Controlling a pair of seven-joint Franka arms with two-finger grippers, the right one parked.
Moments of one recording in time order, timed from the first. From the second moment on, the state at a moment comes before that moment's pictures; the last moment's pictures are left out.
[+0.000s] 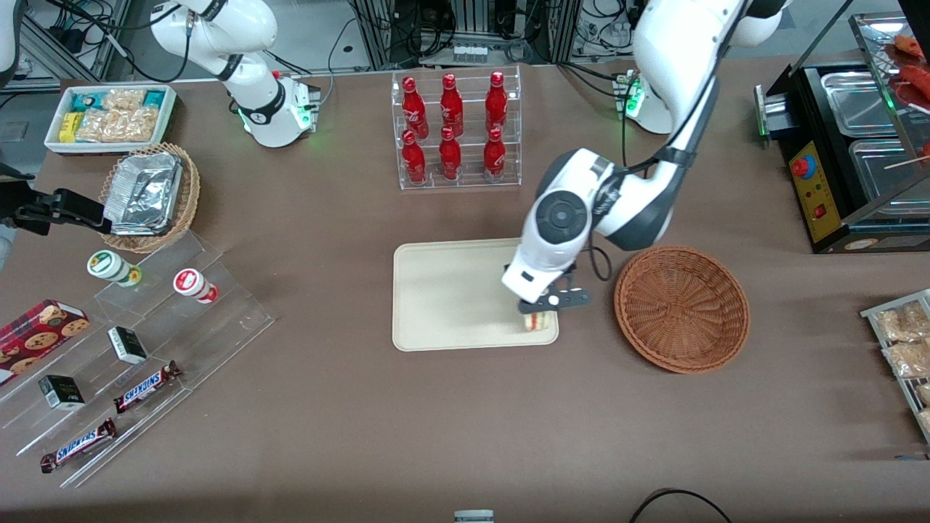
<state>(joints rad) -0.59 0.53 -0.07 -1.57 -0.04 2.00 -0.78</state>
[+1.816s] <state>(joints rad) -0.72 0.76 -0.06 -1.39 -0.04 2.11 -1.06</state>
